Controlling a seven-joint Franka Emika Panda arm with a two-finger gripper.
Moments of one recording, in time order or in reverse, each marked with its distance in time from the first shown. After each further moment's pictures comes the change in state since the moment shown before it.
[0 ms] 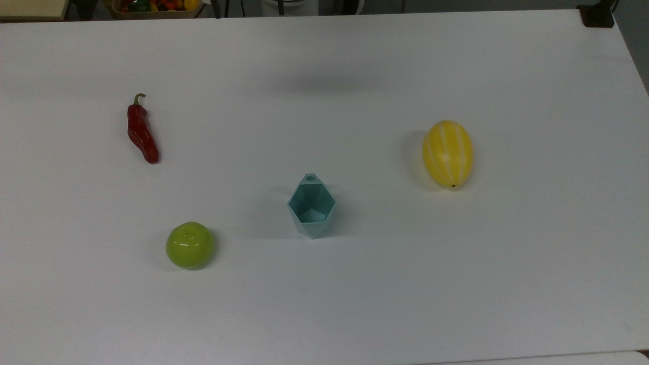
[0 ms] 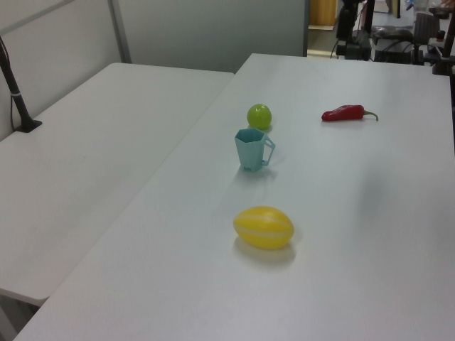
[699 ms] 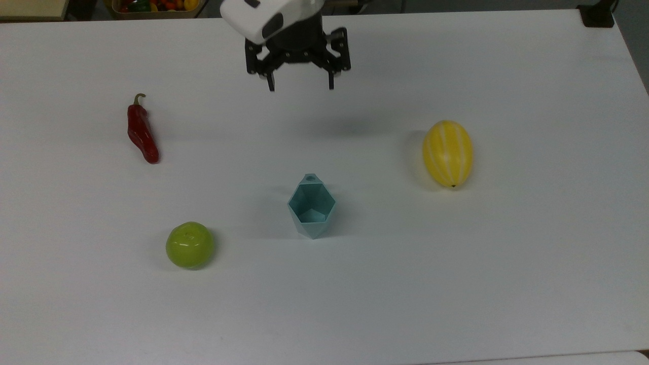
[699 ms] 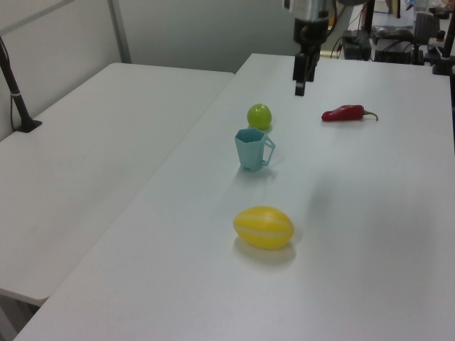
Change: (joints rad) arm 0.123 0.226 0.002 0.086 0.000 0.143 0.164
